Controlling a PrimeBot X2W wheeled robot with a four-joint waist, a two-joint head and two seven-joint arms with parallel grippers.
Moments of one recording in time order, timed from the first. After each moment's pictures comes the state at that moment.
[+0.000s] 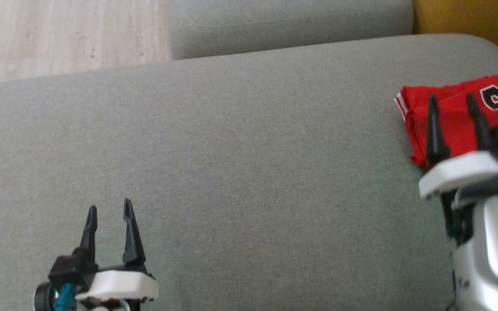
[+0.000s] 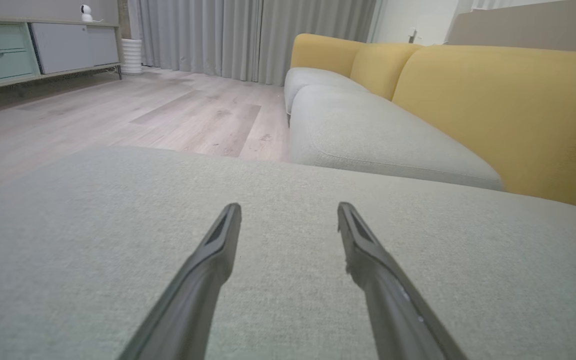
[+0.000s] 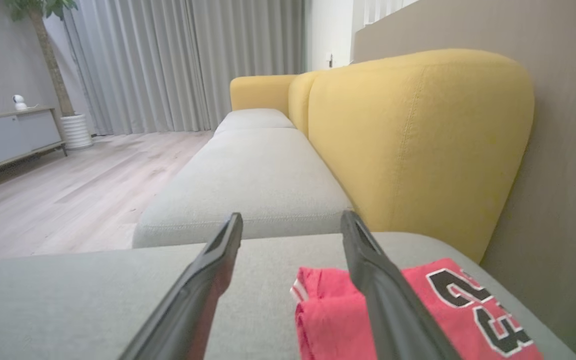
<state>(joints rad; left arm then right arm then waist) -0.01 0.24 -0.36 0.15 -0.53 0.28 -0.25 -0.34 -0.06 -0.12 0.31 0.04 0.13 -0.04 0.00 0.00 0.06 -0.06</state>
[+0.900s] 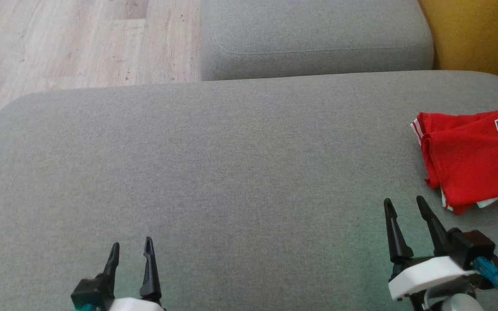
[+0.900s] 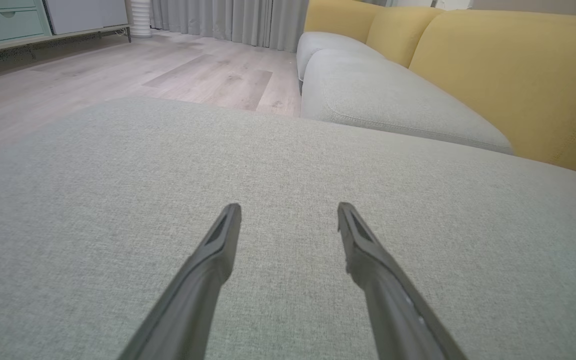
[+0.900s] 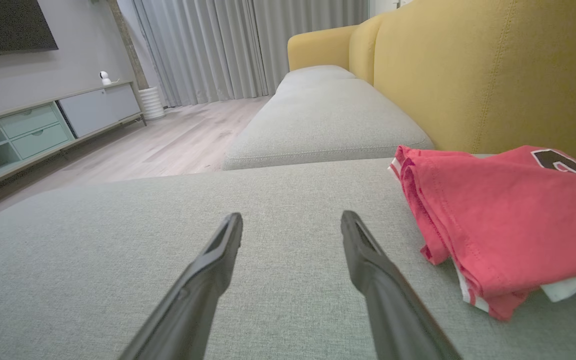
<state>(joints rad) 0.07 0.24 -0.43 0.19 -0.56 0.27 -0.19 0.05 -0.05 0.04 0.22 0.15 0.13 -0.15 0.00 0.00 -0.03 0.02</state>
